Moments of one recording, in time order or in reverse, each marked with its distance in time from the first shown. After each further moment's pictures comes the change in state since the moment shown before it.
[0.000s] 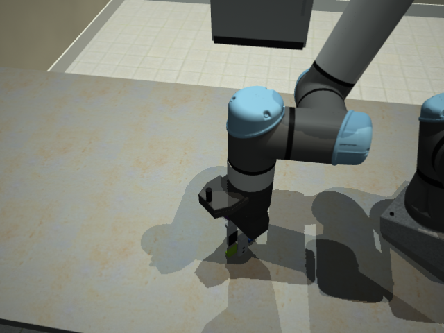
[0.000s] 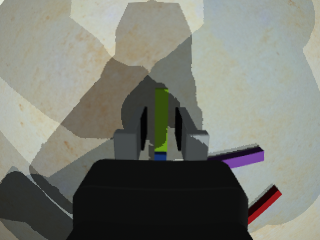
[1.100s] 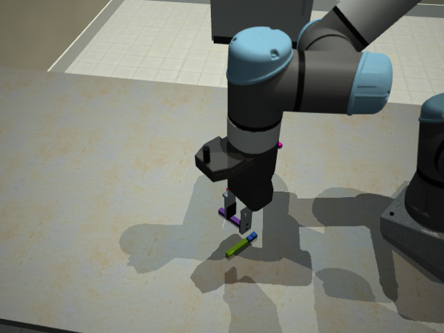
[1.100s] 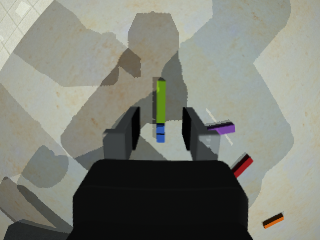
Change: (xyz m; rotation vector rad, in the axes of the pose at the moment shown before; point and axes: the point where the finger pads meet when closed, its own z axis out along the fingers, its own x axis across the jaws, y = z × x) arm 0.000 0.000 -0.084 0.001 0.001 0.000
